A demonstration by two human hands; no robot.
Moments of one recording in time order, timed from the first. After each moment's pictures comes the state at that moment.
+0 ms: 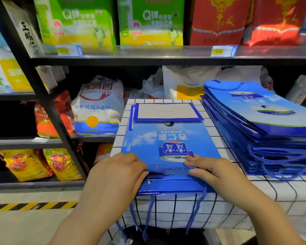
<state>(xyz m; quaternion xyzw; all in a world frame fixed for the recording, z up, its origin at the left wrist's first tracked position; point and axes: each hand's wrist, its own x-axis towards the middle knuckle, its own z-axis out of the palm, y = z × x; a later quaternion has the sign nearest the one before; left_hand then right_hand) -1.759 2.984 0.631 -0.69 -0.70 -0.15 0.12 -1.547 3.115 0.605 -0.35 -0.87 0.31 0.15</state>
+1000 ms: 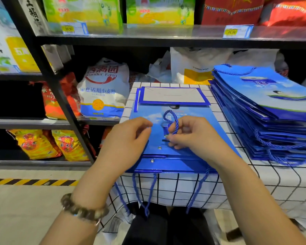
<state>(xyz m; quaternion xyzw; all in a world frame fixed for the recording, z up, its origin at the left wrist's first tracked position) -1.758 3.014 0.629 -0.55 -0.75 -0.36 -0.08 -1.609 3.104 0.638 -0.33 -0.72 0.56 0.24</state>
